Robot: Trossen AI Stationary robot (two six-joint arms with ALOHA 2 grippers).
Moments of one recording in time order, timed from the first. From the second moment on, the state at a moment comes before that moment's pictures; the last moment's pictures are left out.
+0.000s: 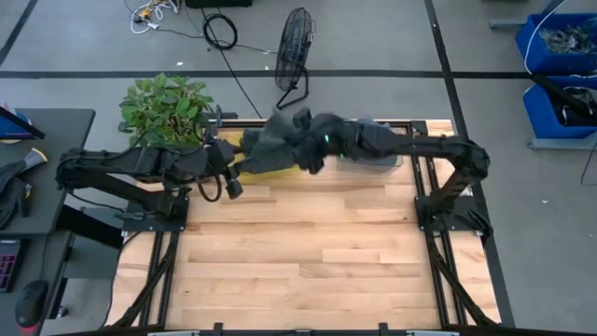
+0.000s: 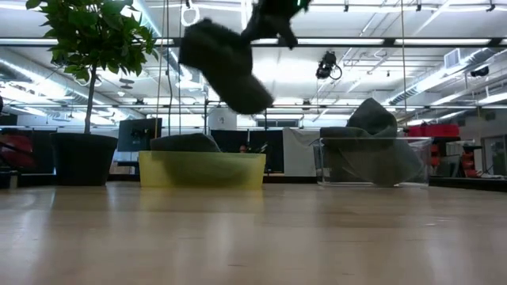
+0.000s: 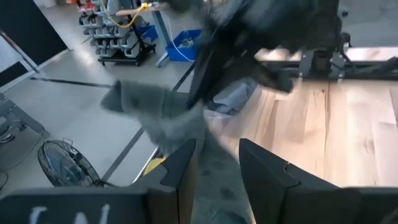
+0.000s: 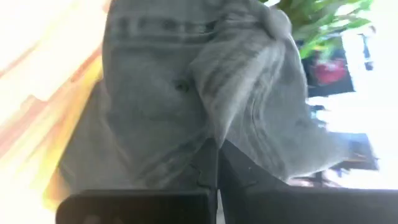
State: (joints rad) left arm -0.12 1.04 1.19 -0.56 -0.63 -0.01; right arm -0.17 1.70 1.59 -0.39 0.22 -1.09
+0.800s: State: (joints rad) left arm -0.12 1.00 1.19 -0.59 -0.64 0.02; right arm -0.37 2.14 1.59 -0.05 -0.06 -1.11
